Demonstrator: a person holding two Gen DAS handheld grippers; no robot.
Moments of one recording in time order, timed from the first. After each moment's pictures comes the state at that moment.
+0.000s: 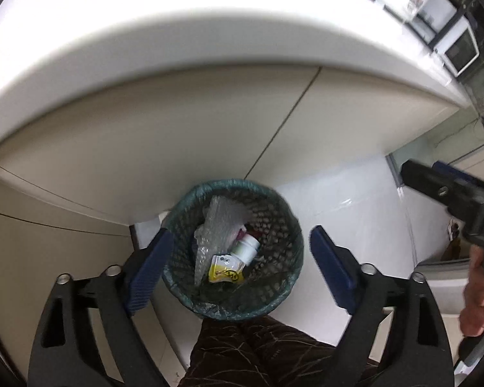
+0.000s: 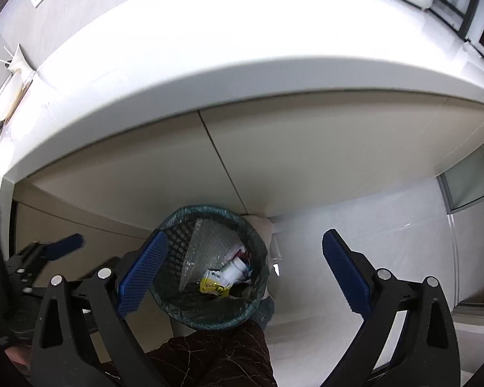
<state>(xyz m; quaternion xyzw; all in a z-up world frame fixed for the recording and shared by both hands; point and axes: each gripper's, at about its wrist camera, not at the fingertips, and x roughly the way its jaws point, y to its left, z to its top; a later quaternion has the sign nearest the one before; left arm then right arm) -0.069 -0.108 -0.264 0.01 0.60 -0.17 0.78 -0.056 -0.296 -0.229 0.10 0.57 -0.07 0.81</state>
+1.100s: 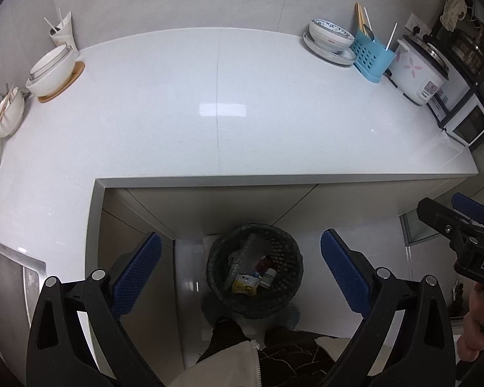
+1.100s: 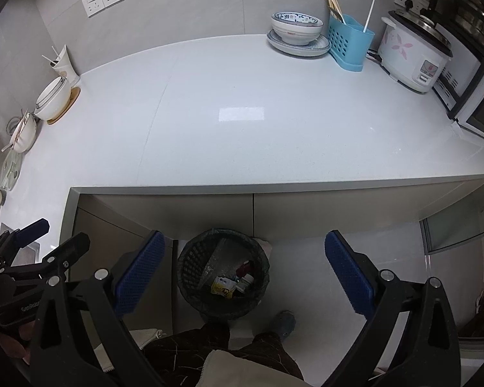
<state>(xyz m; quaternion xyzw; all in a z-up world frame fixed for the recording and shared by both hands) -0.085 -0.066 -0.062 -0.02 0.54 -0.05 0.84 -0.053 -0.244 -0.042 0.03 0.54 -0.03 0.84</state>
